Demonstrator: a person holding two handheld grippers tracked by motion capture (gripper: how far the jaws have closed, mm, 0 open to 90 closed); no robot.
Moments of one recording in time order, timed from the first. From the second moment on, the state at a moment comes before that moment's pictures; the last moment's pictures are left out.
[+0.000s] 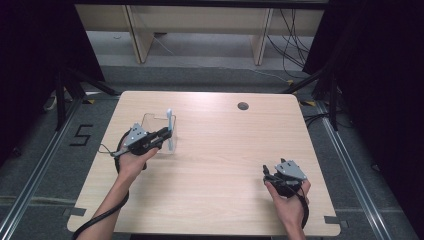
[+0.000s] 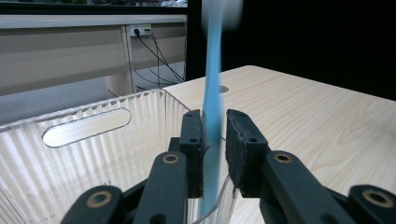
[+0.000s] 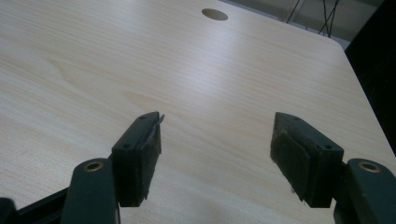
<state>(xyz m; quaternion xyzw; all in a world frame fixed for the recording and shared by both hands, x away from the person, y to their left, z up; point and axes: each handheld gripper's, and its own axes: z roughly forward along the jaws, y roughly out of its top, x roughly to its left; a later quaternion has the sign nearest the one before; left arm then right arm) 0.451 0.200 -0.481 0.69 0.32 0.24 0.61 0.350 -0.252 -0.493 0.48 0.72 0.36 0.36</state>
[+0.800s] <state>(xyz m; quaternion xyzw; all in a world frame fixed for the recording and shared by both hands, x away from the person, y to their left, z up) 0.445 0.199 -0.470 0.68 0.31 0.26 0.61 0.350 -0.252 -0.493 0.48 0.72 0.35 0.36</state>
